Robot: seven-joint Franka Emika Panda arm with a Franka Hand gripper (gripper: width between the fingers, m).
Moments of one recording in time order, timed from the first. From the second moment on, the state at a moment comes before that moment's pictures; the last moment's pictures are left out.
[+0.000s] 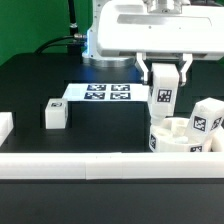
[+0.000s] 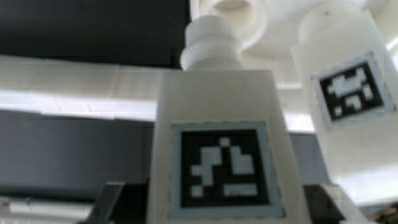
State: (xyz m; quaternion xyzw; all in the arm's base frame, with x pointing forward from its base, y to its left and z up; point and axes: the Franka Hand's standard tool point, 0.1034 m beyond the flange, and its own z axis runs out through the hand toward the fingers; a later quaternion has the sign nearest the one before) arm 0.596 0.054 0.107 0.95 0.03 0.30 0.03
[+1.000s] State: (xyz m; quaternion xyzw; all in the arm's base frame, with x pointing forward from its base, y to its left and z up) arm 0.598 0.068 0.094 0.95 0.04 0.30 0.03
